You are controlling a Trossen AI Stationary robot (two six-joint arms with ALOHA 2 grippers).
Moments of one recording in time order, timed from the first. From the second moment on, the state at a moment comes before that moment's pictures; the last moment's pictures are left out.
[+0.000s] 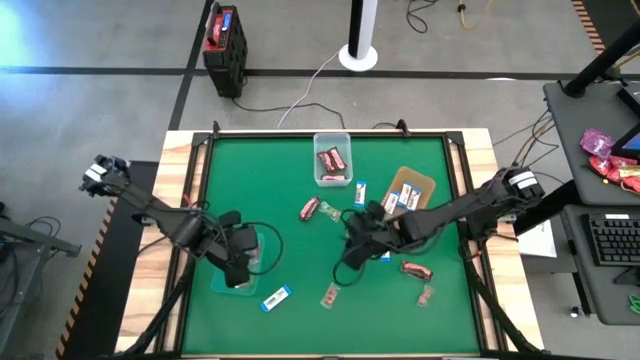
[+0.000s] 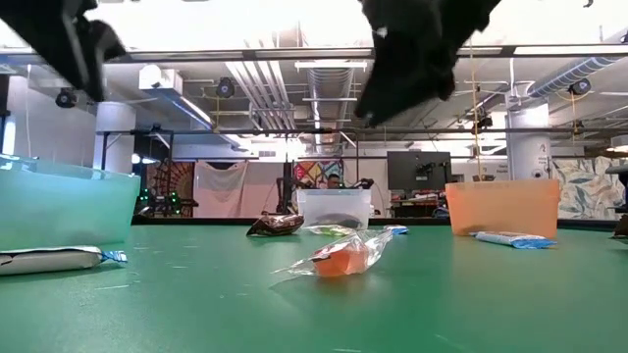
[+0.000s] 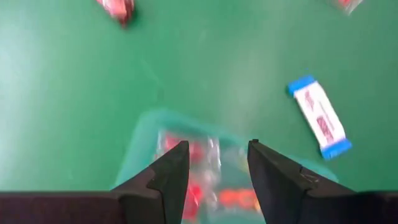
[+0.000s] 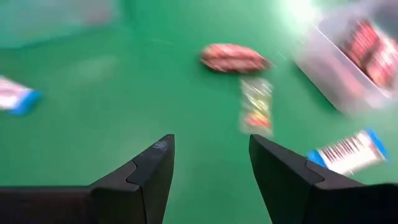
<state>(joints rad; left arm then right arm) -0.55 1.24 1.00 -1.02 -0.31 -0.73 0.30 1.64 1.14 -0.44 0.52 0.58</state>
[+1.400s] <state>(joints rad) -0.84 1.24 1.01 -0.86 -0.70 -0.71 0.35 2.37 1.75 0.05 0.12 0.06</state>
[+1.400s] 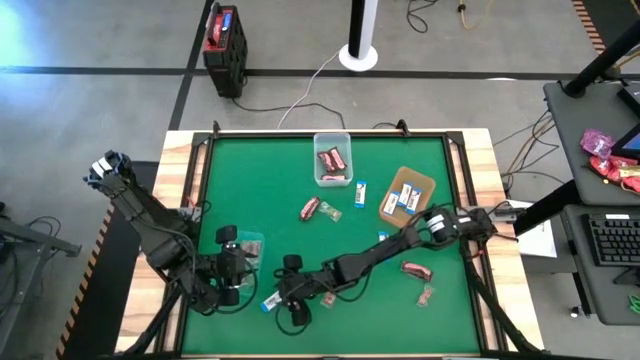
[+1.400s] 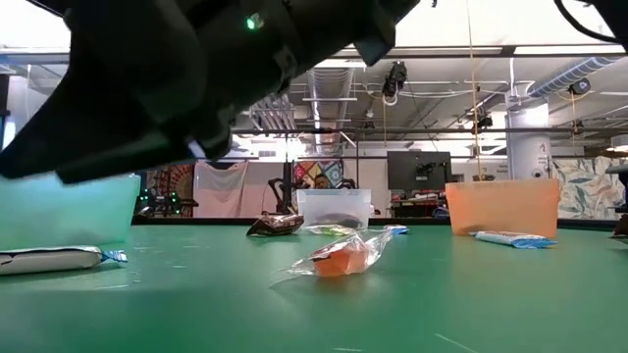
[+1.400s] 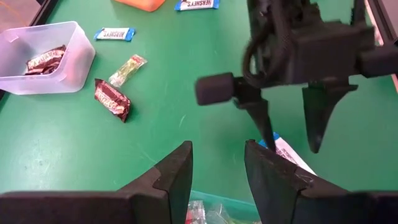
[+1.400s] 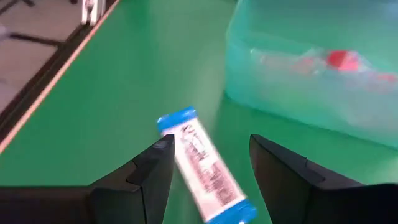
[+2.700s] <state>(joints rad) -0.84 1.24 1.00 -0.85 -0.70 -0.72 0.28 2.46 1.76 -0.01 -0.06 -0.01</state>
